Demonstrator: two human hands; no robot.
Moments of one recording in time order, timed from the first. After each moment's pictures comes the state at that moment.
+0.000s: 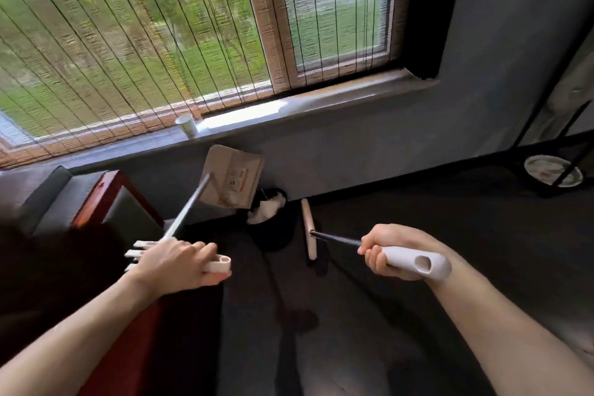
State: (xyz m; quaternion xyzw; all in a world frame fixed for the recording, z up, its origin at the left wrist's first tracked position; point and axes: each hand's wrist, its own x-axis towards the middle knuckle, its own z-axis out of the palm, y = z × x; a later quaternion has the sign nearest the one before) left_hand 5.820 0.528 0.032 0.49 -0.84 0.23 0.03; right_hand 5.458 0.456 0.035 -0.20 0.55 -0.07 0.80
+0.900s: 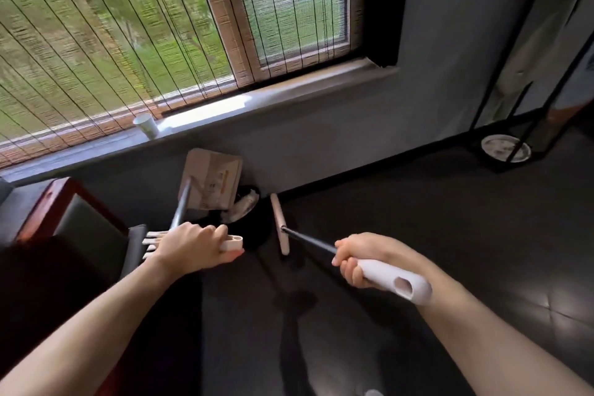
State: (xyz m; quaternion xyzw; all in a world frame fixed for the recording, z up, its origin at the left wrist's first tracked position) left_hand 5.760 0.488 -0.001 0.48 -0.85 0.22 0.01; right_hand 5.454 0.494 0.018 -0.24 0.56 -0.07 0.79
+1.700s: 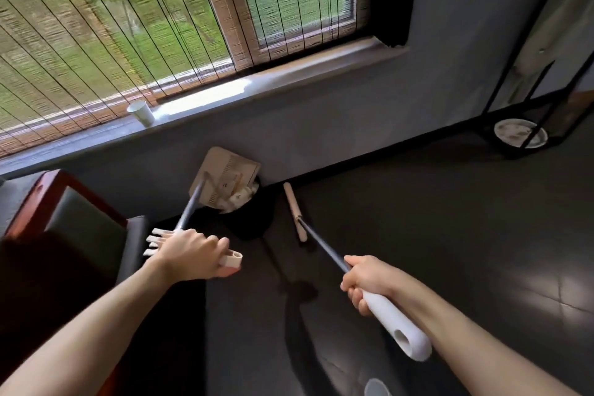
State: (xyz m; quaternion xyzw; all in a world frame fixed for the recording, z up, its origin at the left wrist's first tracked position) left_hand 5.769 0.477 -0.033 0.44 -0.87 0.21 -0.11; right_hand 5.452 0.498 -0.068 -0.27 0.59 -0.12 0.75
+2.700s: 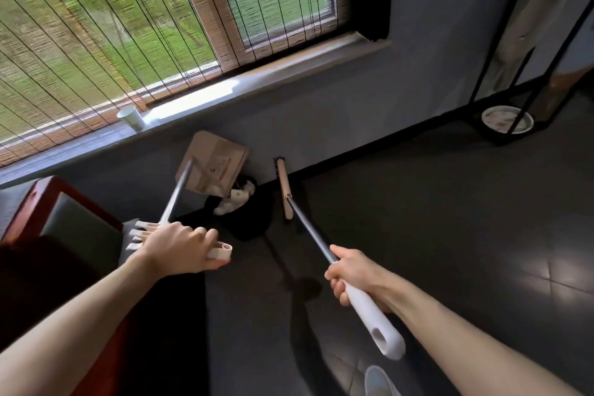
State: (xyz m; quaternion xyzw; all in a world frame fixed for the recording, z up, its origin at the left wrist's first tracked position) left_hand 5.748 0.494 -0.003 0.42 -0.87 0.22 -0.10; right_hand 5.447 0.531 -0.054 -0.29 0.54 -0.21 0.76
